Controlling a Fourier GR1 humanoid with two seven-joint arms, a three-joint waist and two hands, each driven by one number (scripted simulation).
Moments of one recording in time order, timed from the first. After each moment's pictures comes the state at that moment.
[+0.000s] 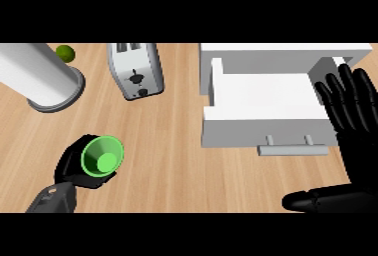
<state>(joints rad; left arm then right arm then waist) -0.37 0.25 0.23 -0.41 0.08 -0.52 -0.86 -0.11 -0.09 -0.05 -2.08 -0.16 0.12 0.19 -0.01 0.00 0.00</state>
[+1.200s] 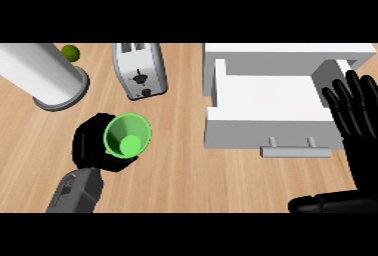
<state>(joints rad) -0.30 0.06 0.19 -0.94 0.19 -0.26 -0.81 -0.07 -0.09 -0.06 -2.11 -0.16 0.13 0.18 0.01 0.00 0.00</state>
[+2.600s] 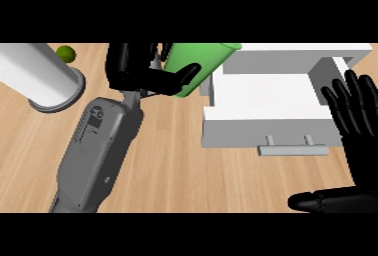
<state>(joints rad) -0.79 0.00 -0.02 -1.26 0.21 0.17 -0.19 -0.07 -0.09 -0.08 -2.08 -0.16 0.15 0.16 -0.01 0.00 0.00</state>
